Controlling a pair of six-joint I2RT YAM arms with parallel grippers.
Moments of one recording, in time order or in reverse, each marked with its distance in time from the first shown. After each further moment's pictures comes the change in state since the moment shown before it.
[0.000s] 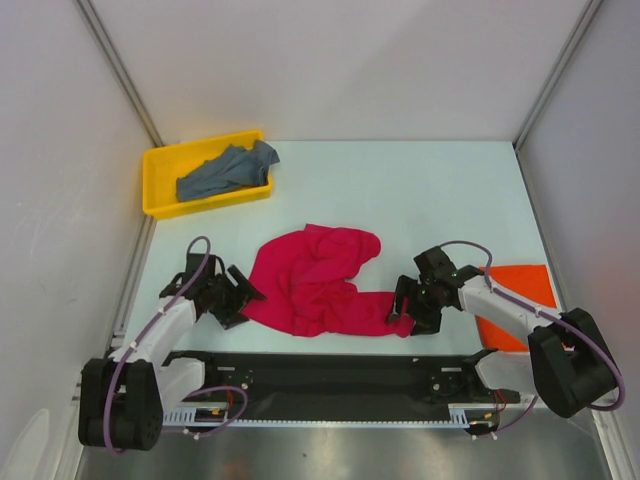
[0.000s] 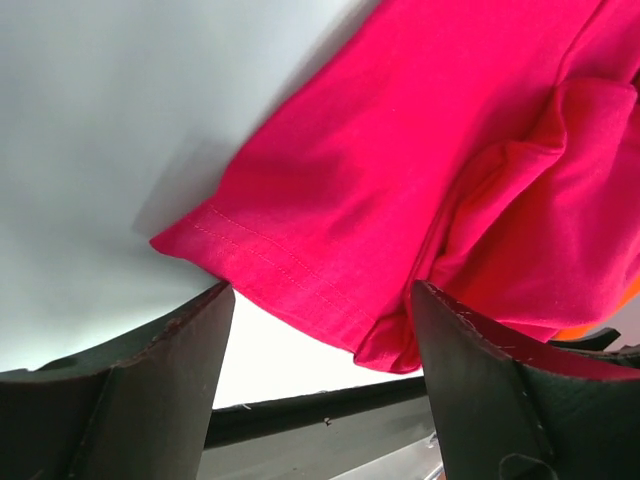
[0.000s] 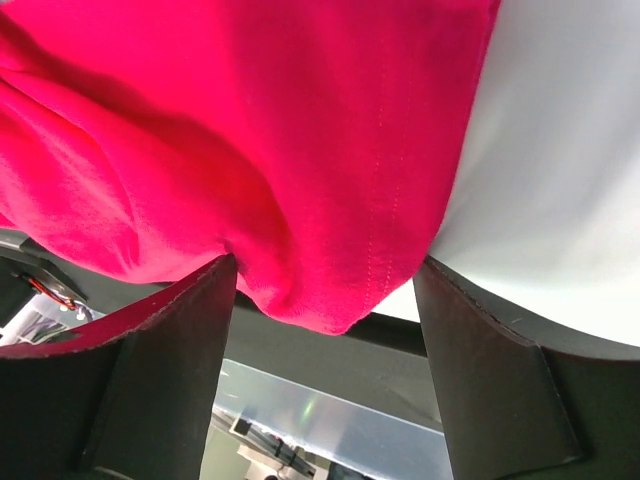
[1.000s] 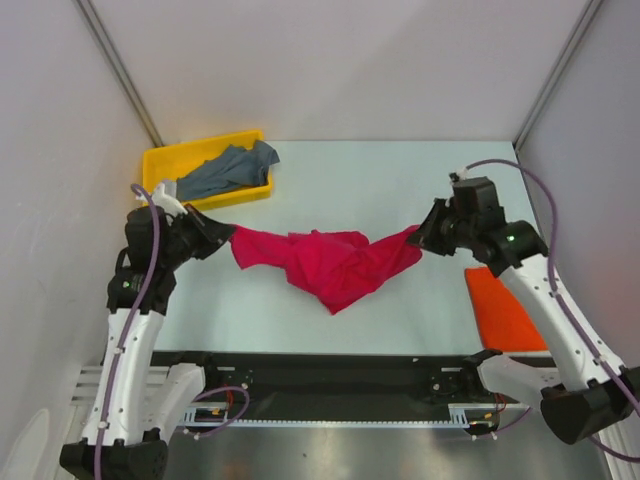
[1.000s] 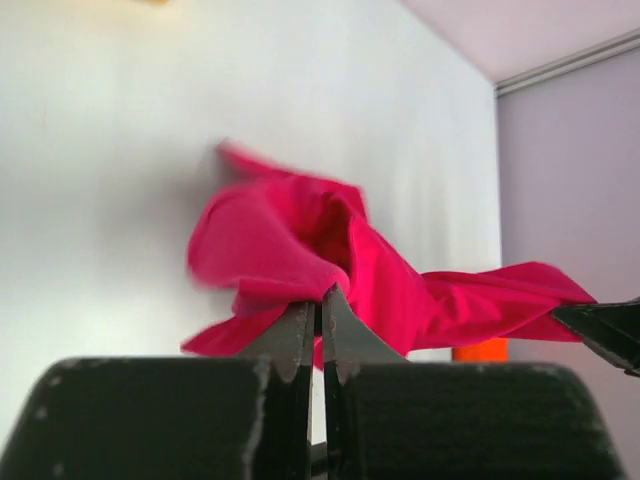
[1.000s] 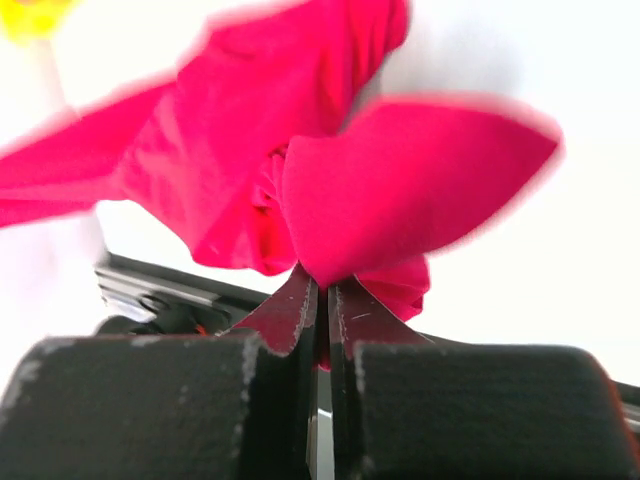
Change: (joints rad) left arm 0.037 -0.222 0.533 -0.095 0.012 0.157; right arm -0.093 -0.132 0.609 -0.230 0.135 -0.075
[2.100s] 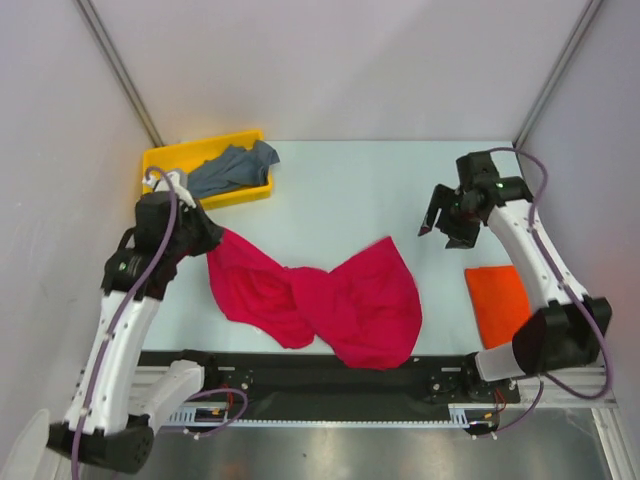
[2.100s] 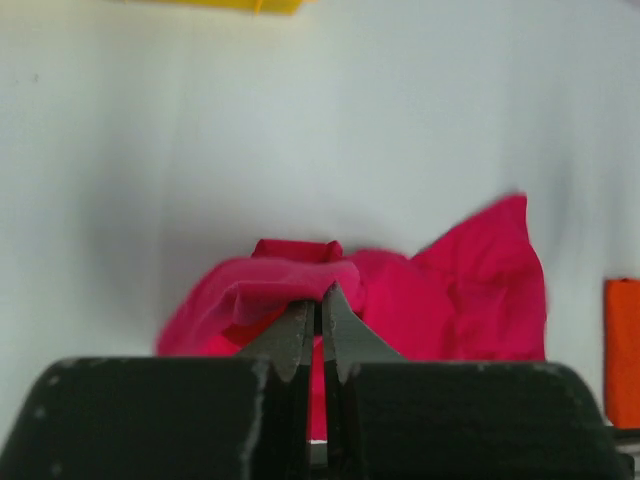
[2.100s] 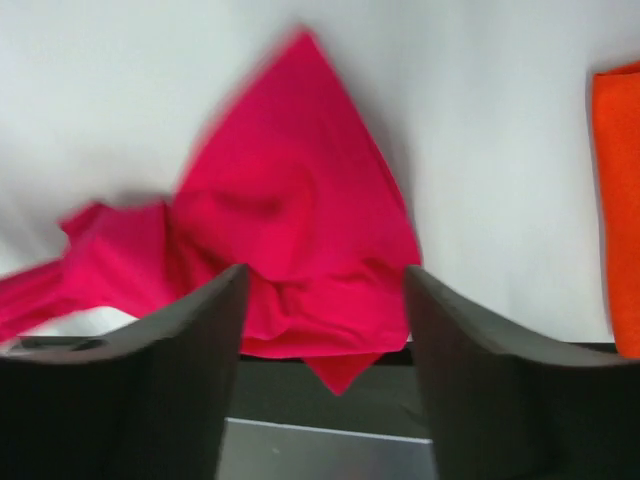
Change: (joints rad) left arm -0.148 0.038 0.237 -0.247 -0.345 0.214; right arm -0.193 0.245 0.230 -0.254 0.068 -0.150
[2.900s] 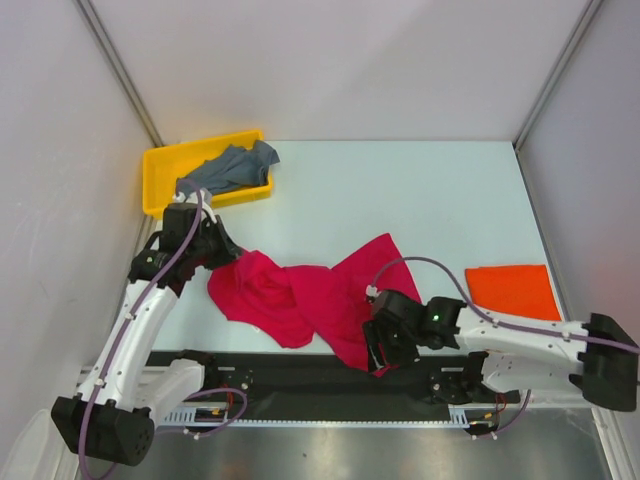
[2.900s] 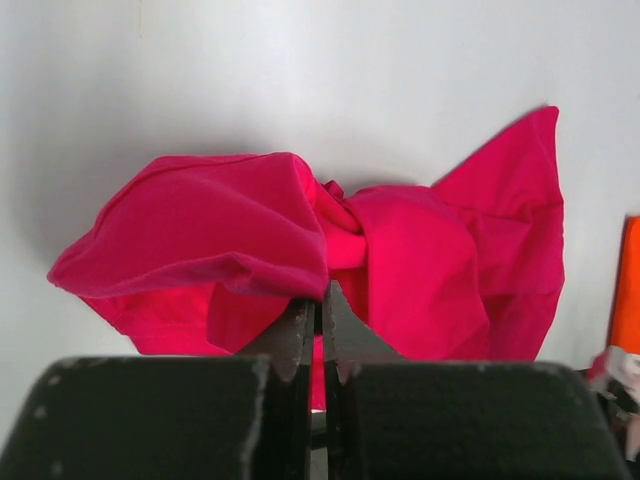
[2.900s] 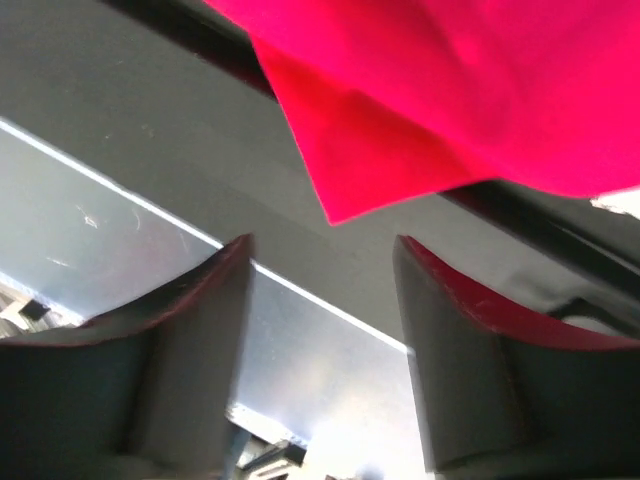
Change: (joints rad) left arm 0.000 0.113 -0.225 0.091 0.146 -0.027; right arm 0.948 -0.301 -0.763 0.349 -0.064 0.275
